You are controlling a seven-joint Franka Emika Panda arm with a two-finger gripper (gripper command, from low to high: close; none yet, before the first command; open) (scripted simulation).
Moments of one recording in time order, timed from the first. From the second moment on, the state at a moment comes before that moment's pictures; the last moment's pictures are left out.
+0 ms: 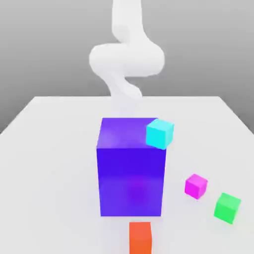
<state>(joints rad) 0.05 -0.72 0.00 -2.36 0.03 2.35 0.76</state>
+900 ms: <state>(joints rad) 0.49 0.14 0.11 -2.84 -0.12 2.99 0.72</state>
